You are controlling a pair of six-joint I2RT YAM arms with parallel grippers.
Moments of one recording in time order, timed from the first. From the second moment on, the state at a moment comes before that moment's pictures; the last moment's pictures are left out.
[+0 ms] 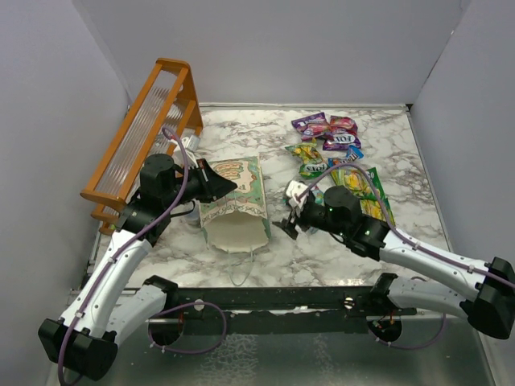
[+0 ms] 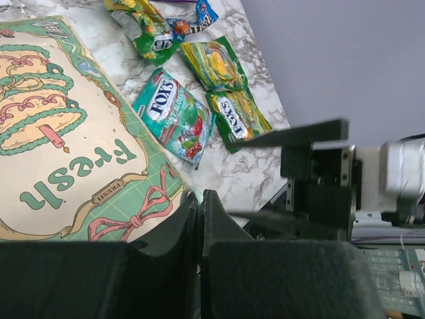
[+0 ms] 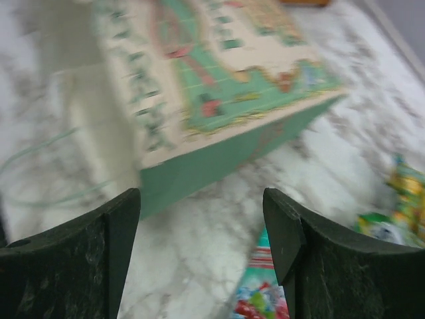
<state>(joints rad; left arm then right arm) -0.36 0.88 0.89 -0.33 0.51 -0.66 0.90 1.03 0.70 0.08 0.00 -0.27</state>
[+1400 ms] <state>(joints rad) -0.36 0.88 0.92 -0.35 0.54 -0.65 1.28 1.81 0.72 0.83 0.41 -1.01</state>
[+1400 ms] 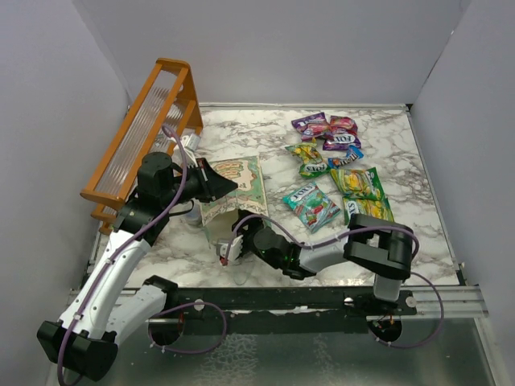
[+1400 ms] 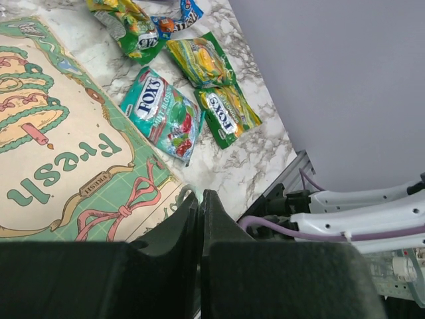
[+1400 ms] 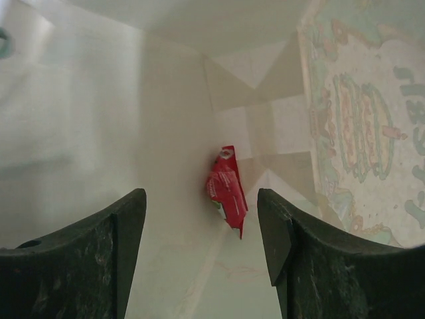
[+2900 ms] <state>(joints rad) -0.36 0.90 0.97 -0.42 0.64 -0.56 1.03 2.08 1.04 0.81 0.21 -0.90</state>
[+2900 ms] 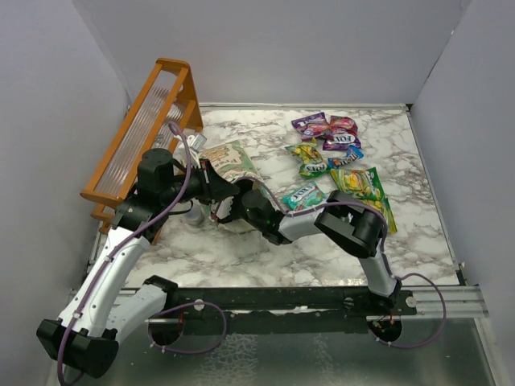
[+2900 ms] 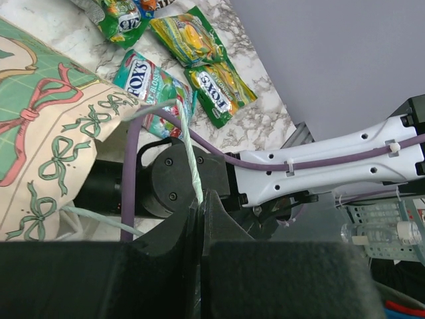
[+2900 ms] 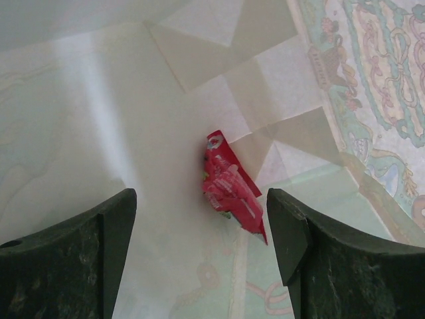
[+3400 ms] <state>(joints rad) -0.36 0.91 0.99 -0.43 0.64 -0.55 1.02 2.21 1.28 0.71 0.24 -0.89</state>
